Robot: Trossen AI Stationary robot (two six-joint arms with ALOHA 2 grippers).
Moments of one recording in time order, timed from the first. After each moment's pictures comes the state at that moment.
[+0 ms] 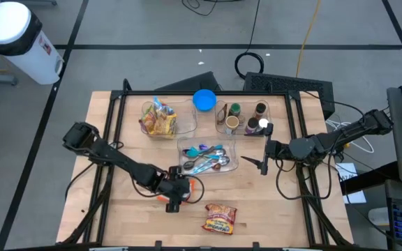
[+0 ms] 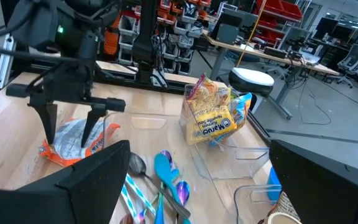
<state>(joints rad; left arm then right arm) -0.45 1.73 1.00 -0.30 -0.16 -0.38 0.35 0.82 0.56 0.08 0.55 -0.12</state>
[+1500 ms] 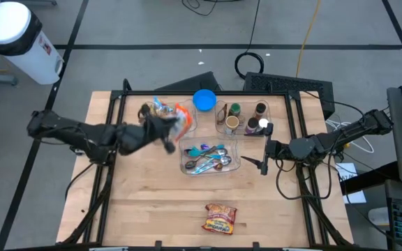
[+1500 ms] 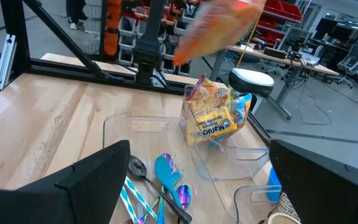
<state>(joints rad) -0.20 1.14 1.01 -0.09 -0.83 0.02 0.35 0.82 0.56 0.08 0.55 -0.12</state>
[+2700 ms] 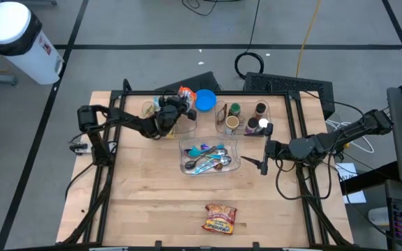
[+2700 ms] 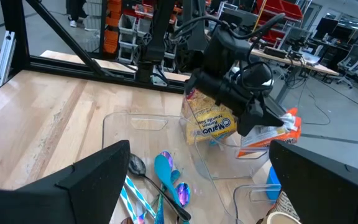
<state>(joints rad) 0.35 1.79 0.72 0.89 -0.74 -0.16 0.35 0.82 0.56 0.07 0.55 -0.12</state>
